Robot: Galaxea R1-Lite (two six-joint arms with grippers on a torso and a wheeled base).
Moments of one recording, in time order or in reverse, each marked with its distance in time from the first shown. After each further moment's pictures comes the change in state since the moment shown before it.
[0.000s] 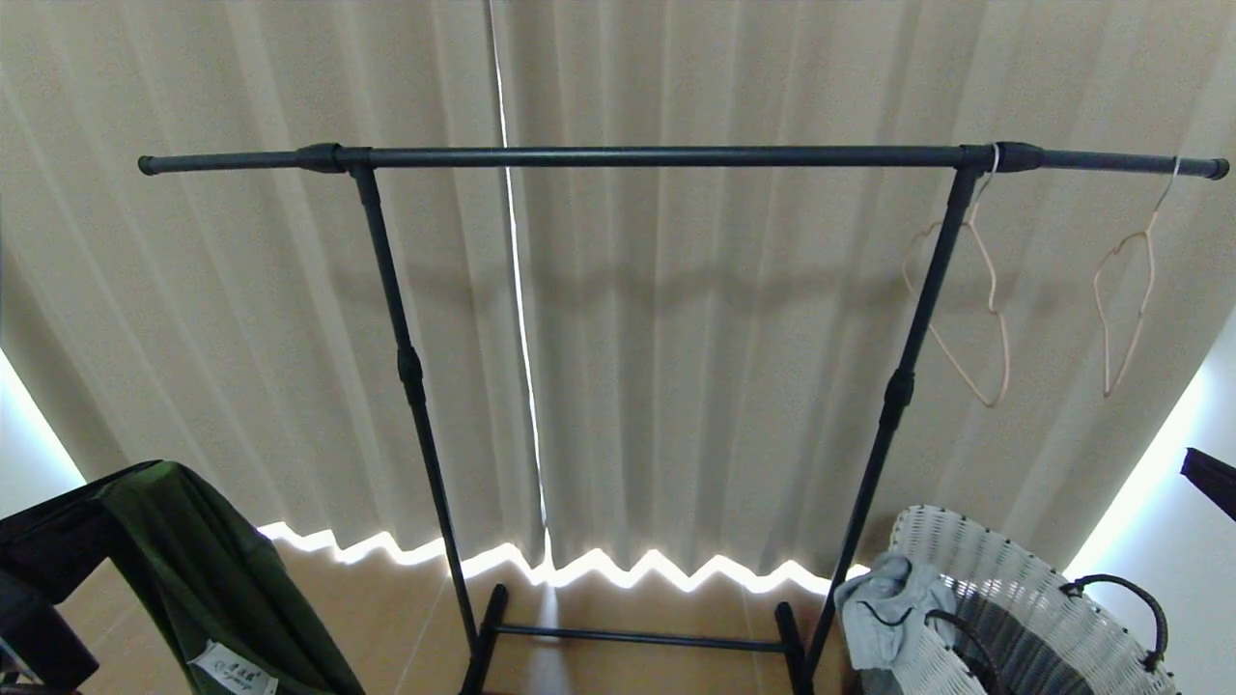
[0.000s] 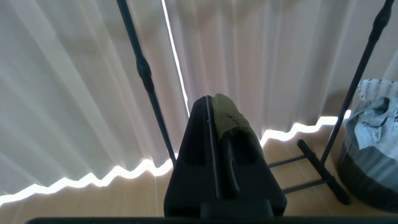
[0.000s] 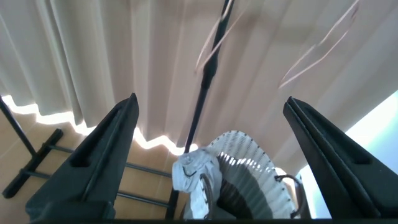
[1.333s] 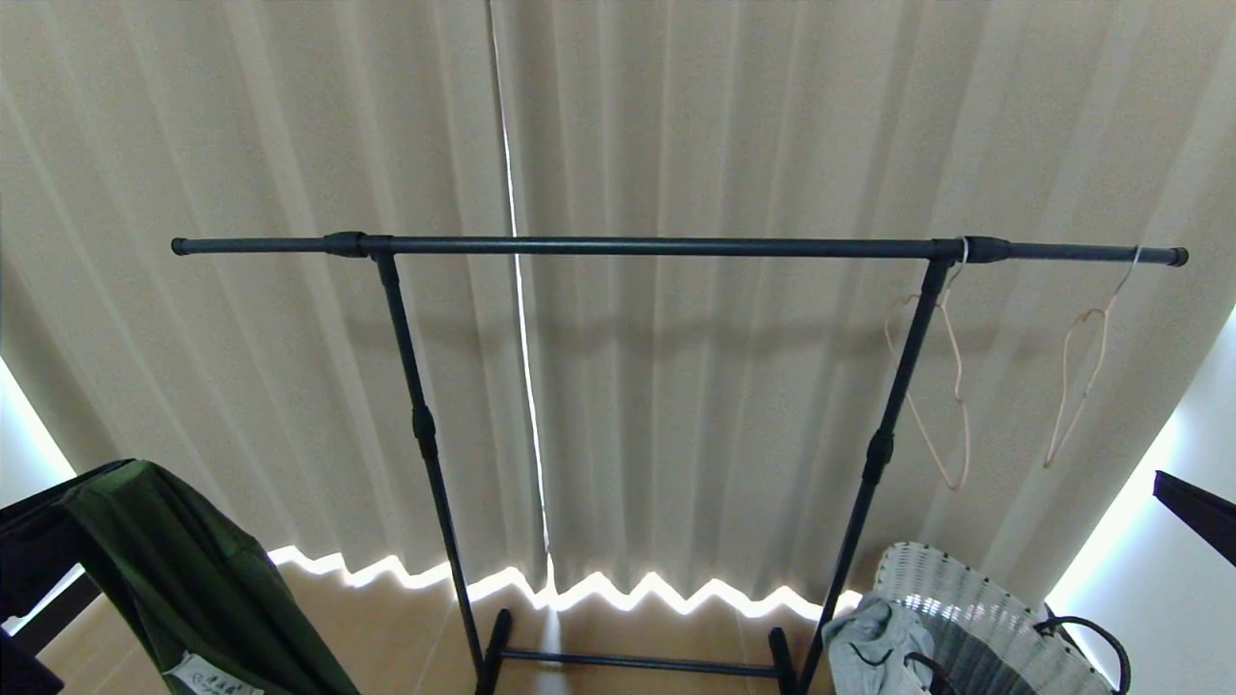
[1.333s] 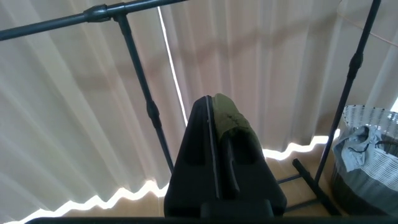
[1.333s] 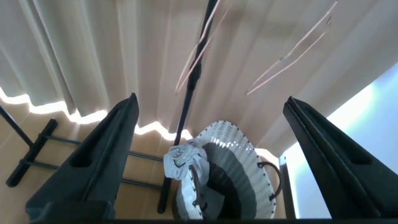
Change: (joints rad) left arm -0.001 -0.056 0.003 -0.001 -0.025 0.004; right arm -0.044 0.064 0.001 0.046 -0.016 -0.003
